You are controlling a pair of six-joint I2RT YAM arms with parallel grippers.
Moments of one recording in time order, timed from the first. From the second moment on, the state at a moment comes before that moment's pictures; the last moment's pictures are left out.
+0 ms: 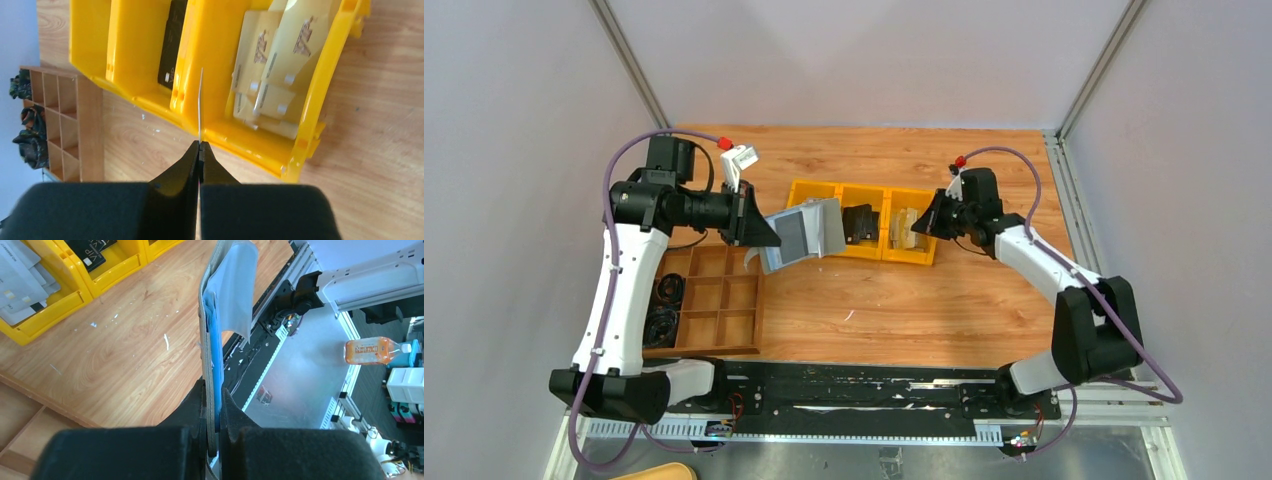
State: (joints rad) left arm -0.09 1.22 1.51 -1.27 0.96 0.18; right arm 0.29 1.41 0.91 -0.17 -0.38 0.52
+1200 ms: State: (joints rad) left arm -0.09 1.18 1.51 -1.27 0.95 0.19; right arm 0.55 1.27 1.13 0.19 -0.71 0.65
